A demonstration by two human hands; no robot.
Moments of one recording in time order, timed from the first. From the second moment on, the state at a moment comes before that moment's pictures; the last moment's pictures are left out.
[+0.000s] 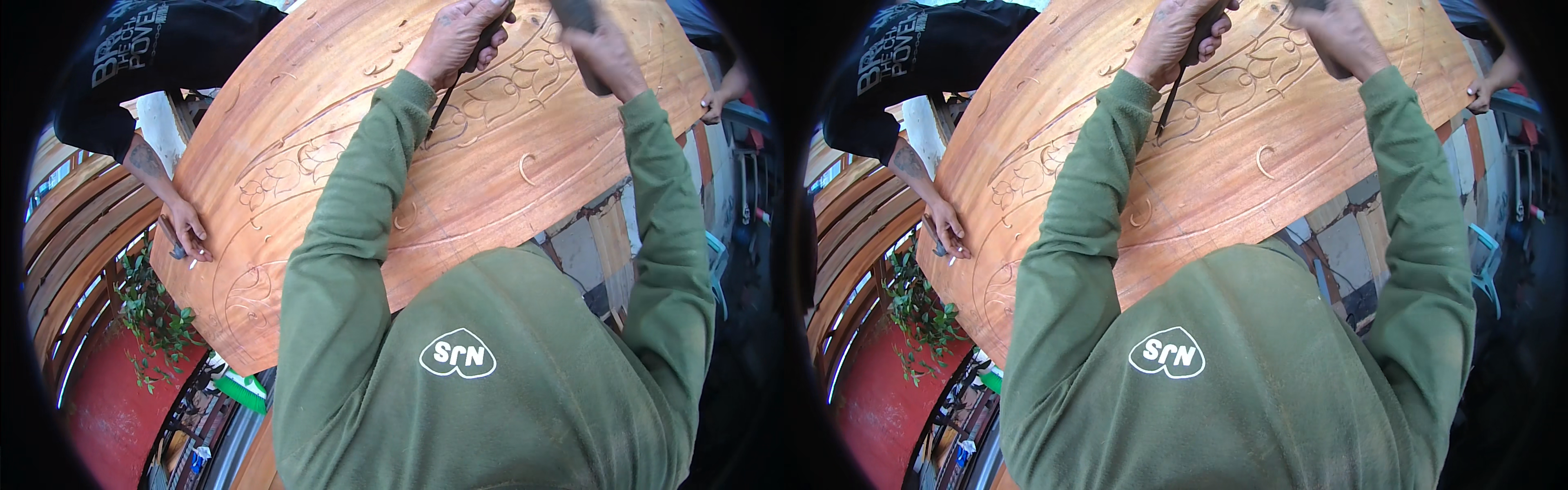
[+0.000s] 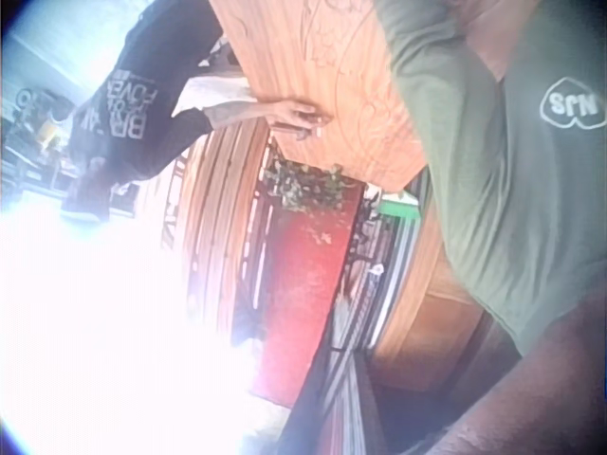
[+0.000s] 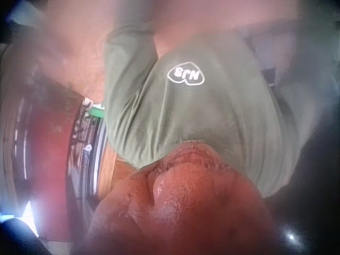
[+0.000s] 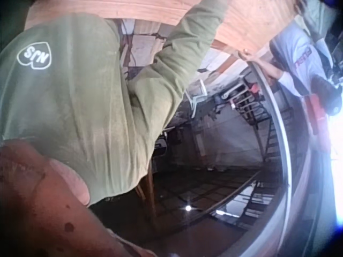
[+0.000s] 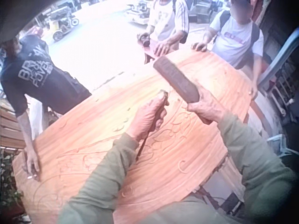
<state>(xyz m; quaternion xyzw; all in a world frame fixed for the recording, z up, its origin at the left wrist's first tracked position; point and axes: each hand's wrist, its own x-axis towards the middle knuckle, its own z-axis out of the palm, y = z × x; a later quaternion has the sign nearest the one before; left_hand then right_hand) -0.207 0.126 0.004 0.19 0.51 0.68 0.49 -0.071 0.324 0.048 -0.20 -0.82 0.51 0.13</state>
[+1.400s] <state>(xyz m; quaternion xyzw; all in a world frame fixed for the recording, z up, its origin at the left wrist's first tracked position) -0.220 0.073 -0.001 0.07 0.50 0.82 0.26 -0.184 0.286 0.082 -0.07 -0.87 0.46 0.16</state>
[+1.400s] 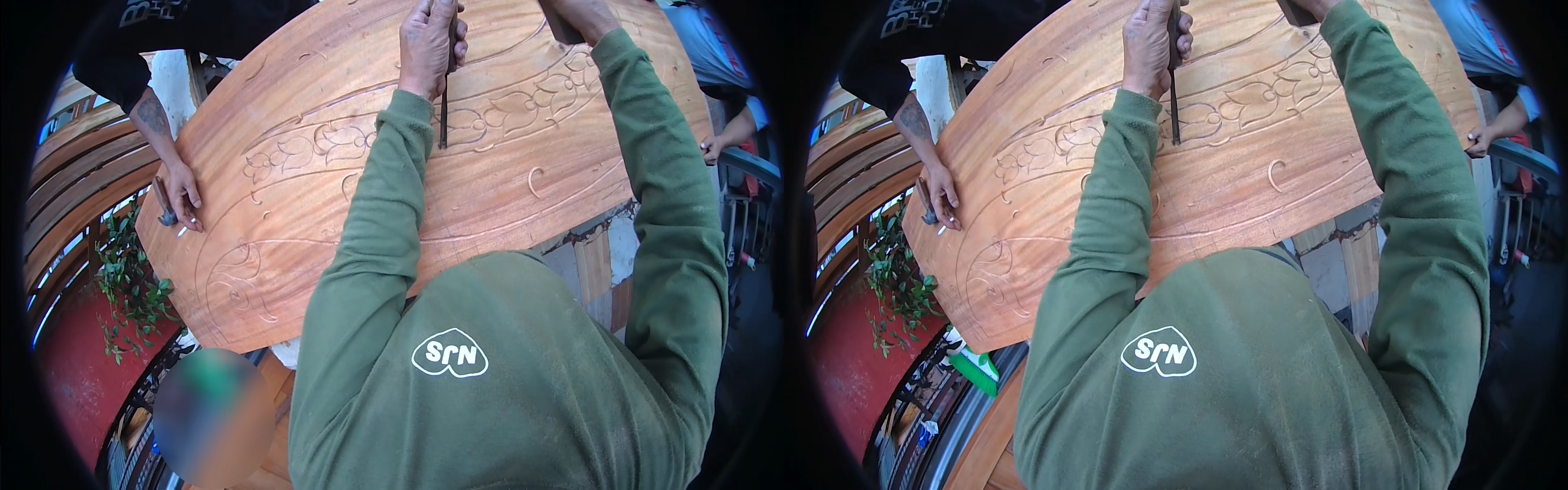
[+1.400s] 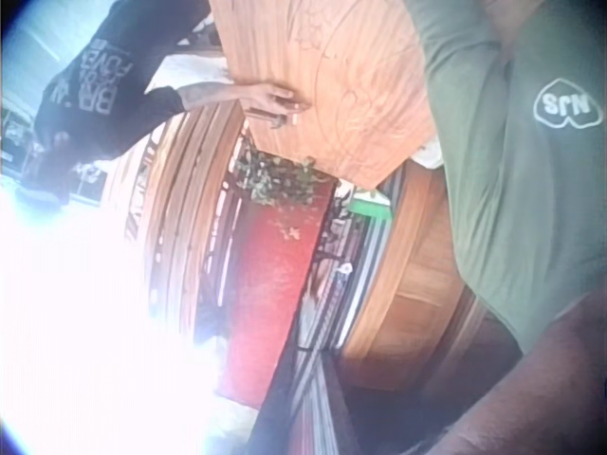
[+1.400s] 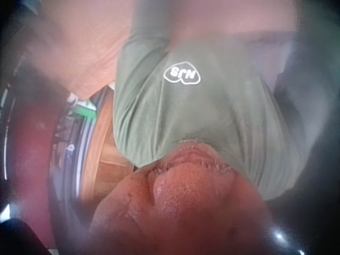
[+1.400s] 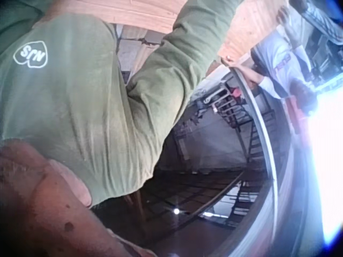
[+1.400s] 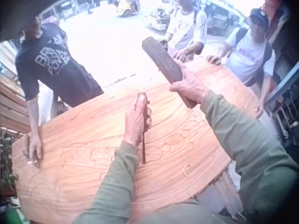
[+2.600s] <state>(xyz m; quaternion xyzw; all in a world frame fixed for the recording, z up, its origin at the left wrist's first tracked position) -0.163 0.028 0.024 0.10 0.52 0.85 0.02 0.063 0.253 0.009 -0.24 -0.79 0.55 0.11</state>
